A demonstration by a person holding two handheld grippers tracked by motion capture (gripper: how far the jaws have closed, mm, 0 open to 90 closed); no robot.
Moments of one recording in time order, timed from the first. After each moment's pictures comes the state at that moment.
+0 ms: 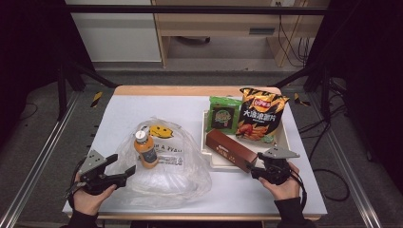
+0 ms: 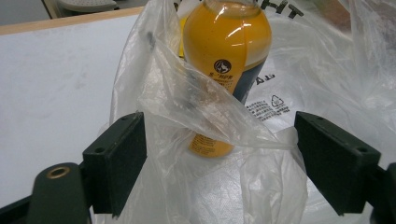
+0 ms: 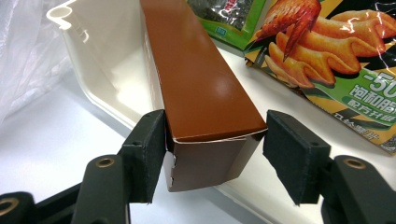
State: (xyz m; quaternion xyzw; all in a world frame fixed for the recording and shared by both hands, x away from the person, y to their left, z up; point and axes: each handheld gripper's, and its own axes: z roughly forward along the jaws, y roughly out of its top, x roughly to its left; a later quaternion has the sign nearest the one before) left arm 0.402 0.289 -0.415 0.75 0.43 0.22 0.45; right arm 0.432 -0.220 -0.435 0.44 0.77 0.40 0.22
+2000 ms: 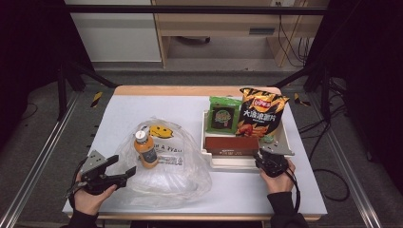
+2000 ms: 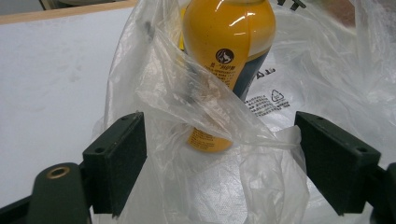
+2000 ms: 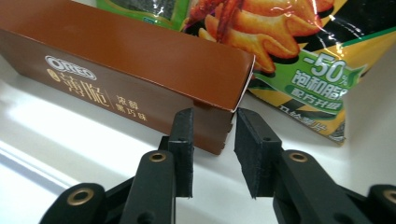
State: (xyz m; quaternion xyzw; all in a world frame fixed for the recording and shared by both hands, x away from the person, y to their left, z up) left arm 0.405 0.290 -0.419 0.75 0.43 0.21 0.45; right arm 0.458 -0.225 -0.464 0.50 0.73 0.36 0.29
